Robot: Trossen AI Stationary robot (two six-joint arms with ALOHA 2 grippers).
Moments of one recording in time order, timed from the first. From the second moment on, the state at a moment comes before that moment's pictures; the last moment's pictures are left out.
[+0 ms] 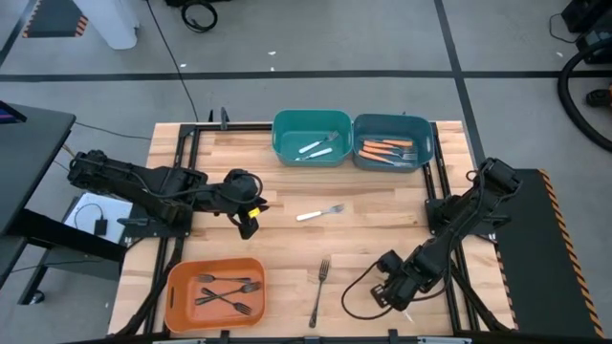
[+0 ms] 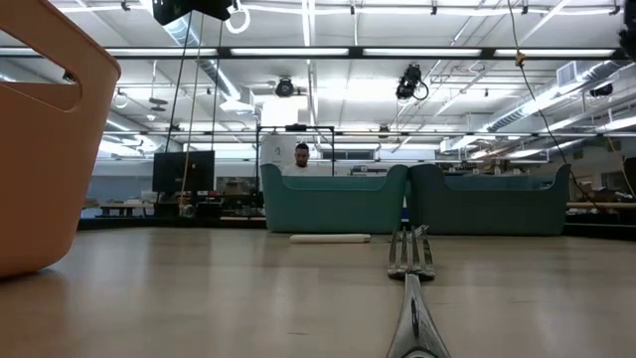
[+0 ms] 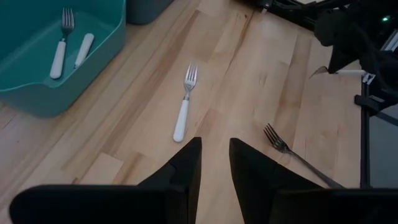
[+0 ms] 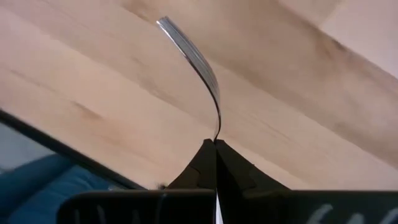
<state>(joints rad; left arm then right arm) -0.26 1.19 1.19 -0.74 -0.37 -0.59 0.80 1.62 0.98 -0.67 -0.05 1.91</state>
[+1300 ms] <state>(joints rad) 0.21 1.31 1.19 -0.10 0.20 -0.34 -0.13 1.29 1.21 -0.13 -0.10 0.37</state>
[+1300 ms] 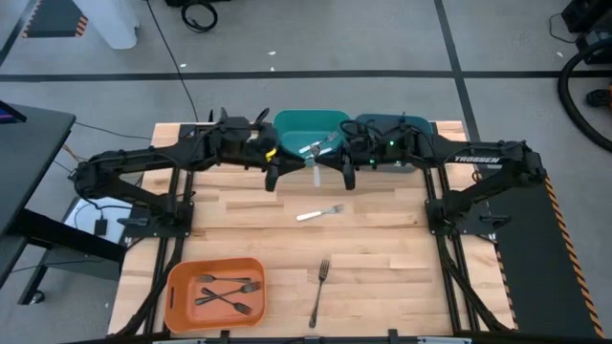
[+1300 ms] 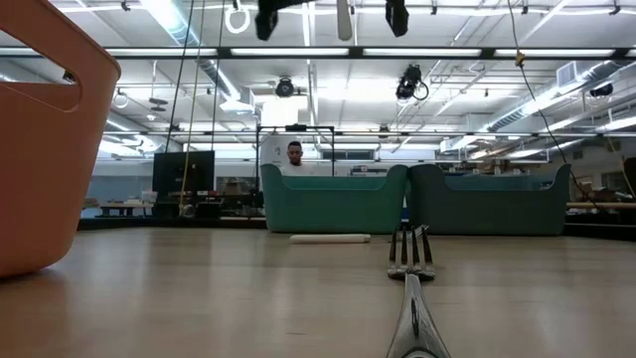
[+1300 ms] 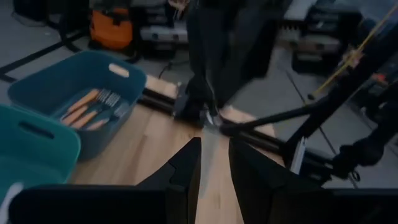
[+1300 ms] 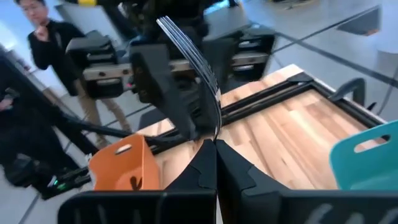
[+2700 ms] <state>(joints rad) 0.33 1.41 1.19 0.23 0.43 -0.36 -0.21 1.29 1.21 -0.19 -0.21 0.37</state>
